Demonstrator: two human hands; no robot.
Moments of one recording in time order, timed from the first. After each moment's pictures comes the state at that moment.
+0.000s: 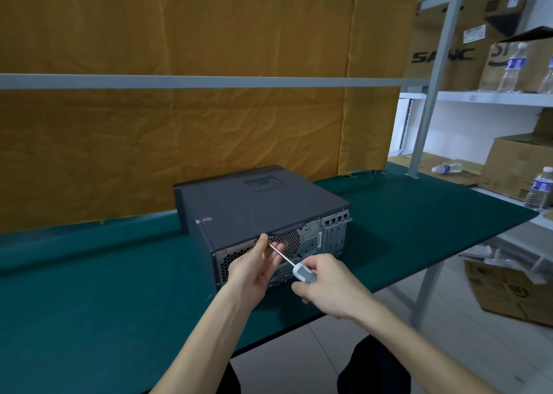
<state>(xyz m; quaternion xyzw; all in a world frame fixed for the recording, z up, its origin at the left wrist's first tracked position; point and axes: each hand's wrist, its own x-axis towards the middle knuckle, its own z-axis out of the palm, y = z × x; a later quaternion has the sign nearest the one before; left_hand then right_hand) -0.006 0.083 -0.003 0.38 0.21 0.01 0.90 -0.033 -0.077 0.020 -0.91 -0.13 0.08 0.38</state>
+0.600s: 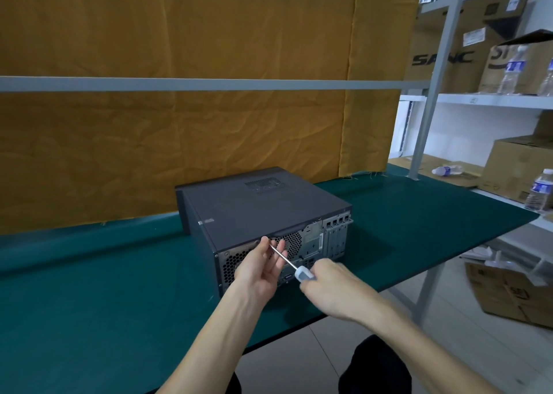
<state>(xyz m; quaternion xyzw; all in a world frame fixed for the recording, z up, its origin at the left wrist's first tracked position) 0.000 0.074 0.003 0.29 0.24 0.01 0.93 -0.045 -0.073 0.035 -0.95 -0.12 0.08 0.27</state>
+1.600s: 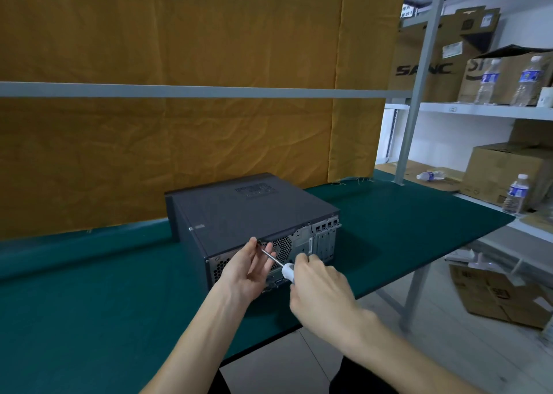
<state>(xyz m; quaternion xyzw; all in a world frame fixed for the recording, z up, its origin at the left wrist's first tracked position) 0.001 0.081 0.013 0.27 0.25 -0.01 0.93 -0.063 -0.059 0.030 -0.98 -0.15 -0.10 0.09</state>
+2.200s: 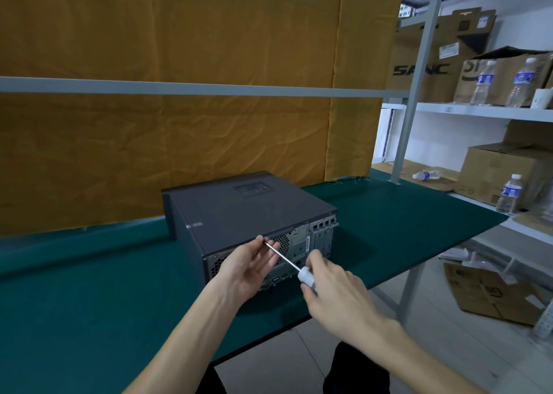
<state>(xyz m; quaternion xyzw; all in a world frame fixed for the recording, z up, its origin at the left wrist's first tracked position) -0.008 0.085 0.013 0.36 0.17 -0.05 0.92 -0.052 -0.099 0.005 -0.96 -0.19 -0.15 0.16</state>
